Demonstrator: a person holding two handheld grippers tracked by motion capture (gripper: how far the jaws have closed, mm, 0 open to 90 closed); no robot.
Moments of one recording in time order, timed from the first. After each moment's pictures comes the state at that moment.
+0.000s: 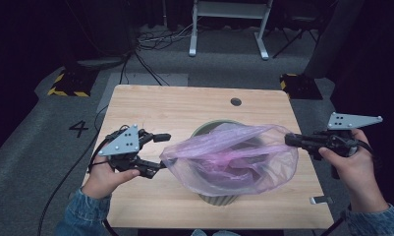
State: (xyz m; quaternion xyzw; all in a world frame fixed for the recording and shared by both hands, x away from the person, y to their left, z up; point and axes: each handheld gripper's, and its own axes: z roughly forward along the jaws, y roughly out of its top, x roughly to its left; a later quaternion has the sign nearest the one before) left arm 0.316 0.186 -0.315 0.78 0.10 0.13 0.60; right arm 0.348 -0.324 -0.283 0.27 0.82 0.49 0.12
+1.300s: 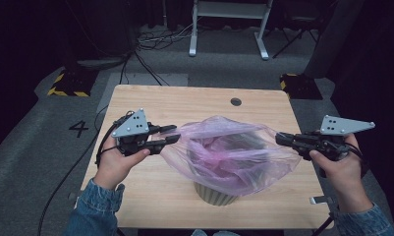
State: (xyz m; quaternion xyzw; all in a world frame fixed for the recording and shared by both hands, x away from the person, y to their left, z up) left arm 0.352 0.169 -0.309 0.80 0.17 0.15 0.56; right arm 0.345 -0.304 -0.288 0.23 0.80 0.53 0.14
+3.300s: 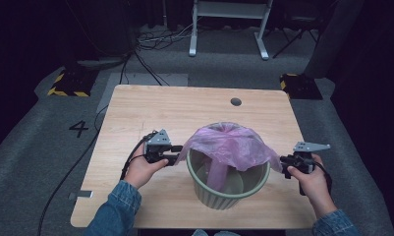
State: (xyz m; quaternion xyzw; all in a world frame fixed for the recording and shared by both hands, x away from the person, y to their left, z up) left arm 0.394 0.150 -0.433 0.83 0.25 0.09 0.50; right arm 0.381 -0.336 -0.446 0.38 0.79 0.49 0.07
